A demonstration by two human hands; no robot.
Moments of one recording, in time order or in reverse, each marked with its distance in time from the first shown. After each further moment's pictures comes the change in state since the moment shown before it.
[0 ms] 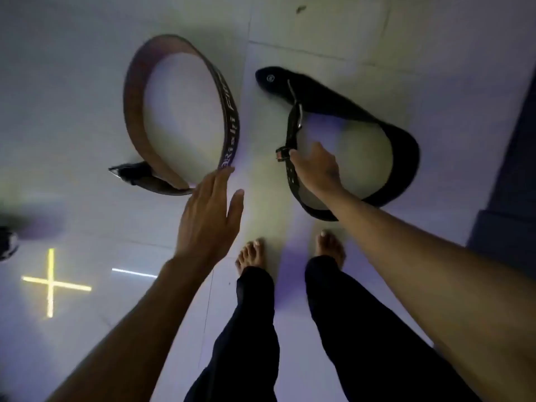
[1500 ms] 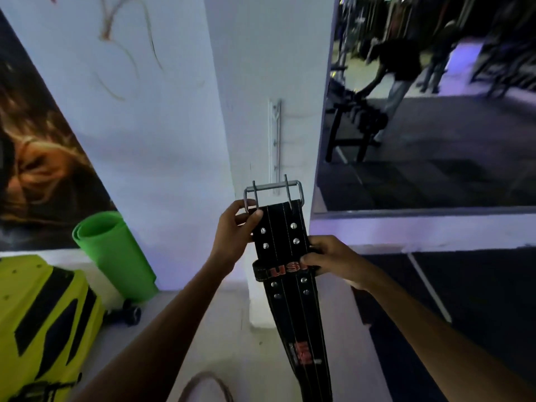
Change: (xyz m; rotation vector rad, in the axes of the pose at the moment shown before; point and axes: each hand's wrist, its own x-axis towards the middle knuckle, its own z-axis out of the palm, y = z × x) left_hand -0.165 0.517 -0.632 -0.932 0.242 0.597; right_hand -0.467 -0.358 -0.659 0.406 -0.021 -0.688
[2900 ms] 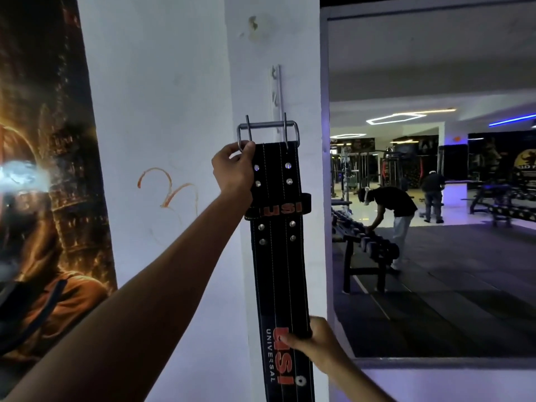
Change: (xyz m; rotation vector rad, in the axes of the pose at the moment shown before) left_hand 0.081 0.356 0.013 -0.301 0.406 0.526; right_hand 0.046 -0.100 -0.001 0.079 0.241 -0.314
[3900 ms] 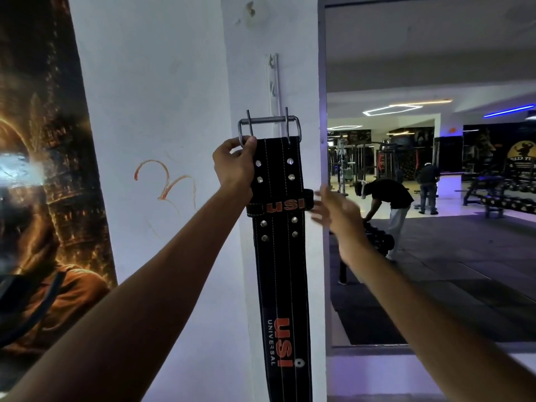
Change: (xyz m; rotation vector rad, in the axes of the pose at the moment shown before) left_hand -0.007 0.000 -0.005 -0.001 -0.042 -0.018; right_hand 0.039 -0.176 -0.063 0.233 0.356 -0.328
